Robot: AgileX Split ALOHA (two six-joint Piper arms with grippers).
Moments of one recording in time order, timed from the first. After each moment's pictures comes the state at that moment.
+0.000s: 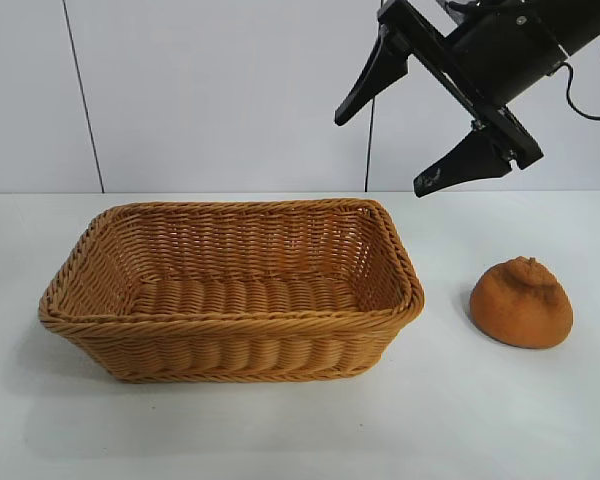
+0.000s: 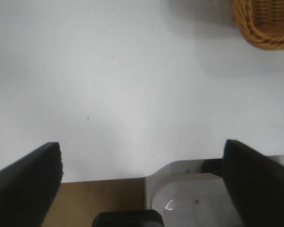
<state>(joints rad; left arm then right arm) 0.02 0.94 -0.85 -0.07 1.21 0.04 0.22 1.80 -1.28 0.81 0.86 -0.27</state>
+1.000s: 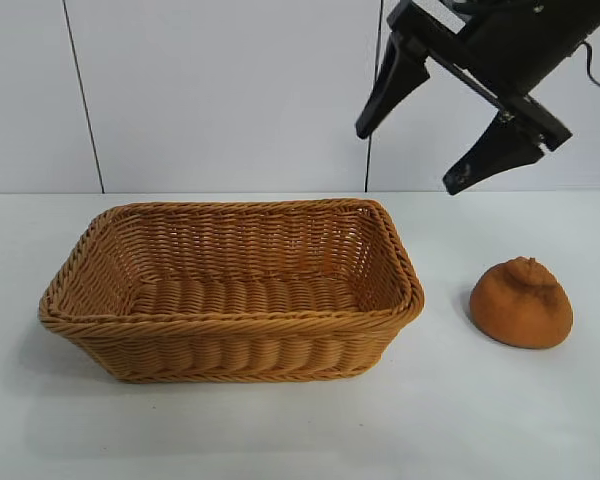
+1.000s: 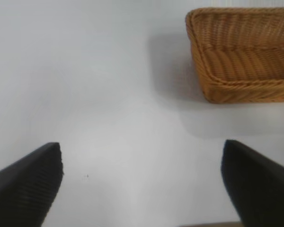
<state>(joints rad) 0.02 0.00 -0.50 -0.08 1.07 0.04 0.22 1.80 -1.41 0.46 1.02 -0.14</state>
